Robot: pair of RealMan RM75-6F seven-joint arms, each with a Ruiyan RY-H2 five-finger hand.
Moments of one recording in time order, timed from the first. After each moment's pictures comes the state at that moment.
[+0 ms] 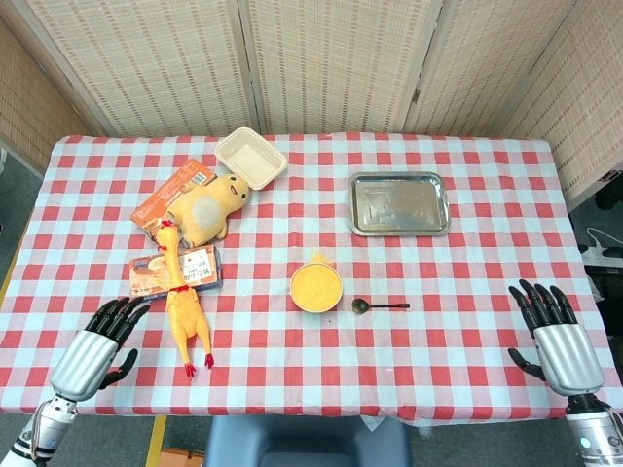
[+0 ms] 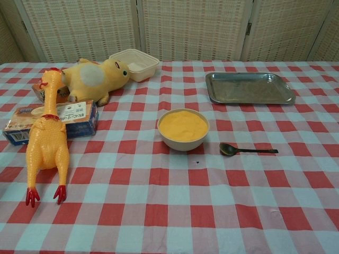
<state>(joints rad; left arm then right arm) -0.22 -1.23 0.06 -1.48 1.74 1.46 -0.01 0.13 -1.14 -0.08 -1.62 -1.54 1.53 -0.14</state>
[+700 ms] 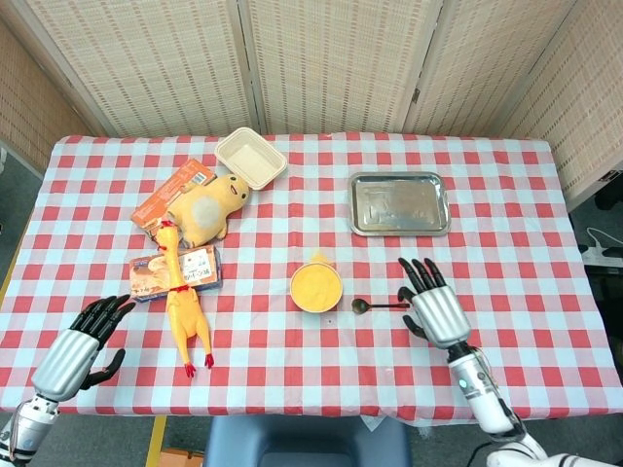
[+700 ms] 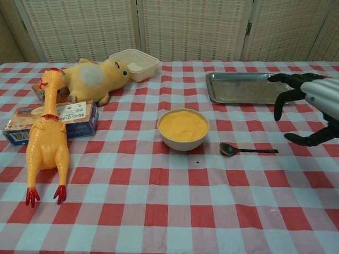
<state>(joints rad) -0.22 -1.16 0.08 -1.48 1.75 1.48 -0.19 0.40 -1.52 0.11 -1.55 -1.43 1.19 -0.42</state>
